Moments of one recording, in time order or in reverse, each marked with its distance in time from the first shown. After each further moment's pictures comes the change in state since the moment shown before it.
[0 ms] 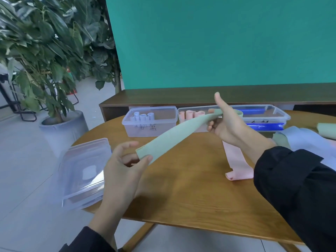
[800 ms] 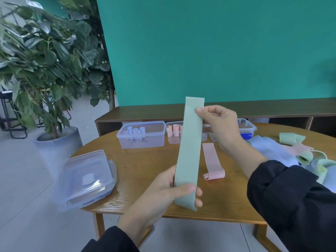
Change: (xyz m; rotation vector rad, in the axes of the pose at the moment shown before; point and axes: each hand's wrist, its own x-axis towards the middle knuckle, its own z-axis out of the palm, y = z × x) left_hand -0.073 0.056 0.041 -0.356 -0.953 -0.181; right_hand -0.110 -0.044 0.003 -0.295 0.145 -0.539
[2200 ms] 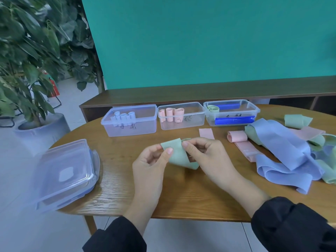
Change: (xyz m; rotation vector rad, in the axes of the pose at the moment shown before) left_hand 0.069 -0.052 -0.009 -0.089 0.771 0.272; right_hand -0.056 0.099 -0.006 -0.133 -0.260 0.046
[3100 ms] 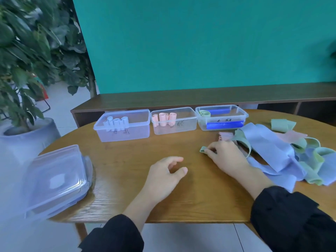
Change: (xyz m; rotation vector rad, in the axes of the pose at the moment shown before) left_hand 0.017 -0.023 0.011 0.723 -0.482 -0.016; right_hand 0.036 0.044 -0.078 -1.061 0.034 0.091
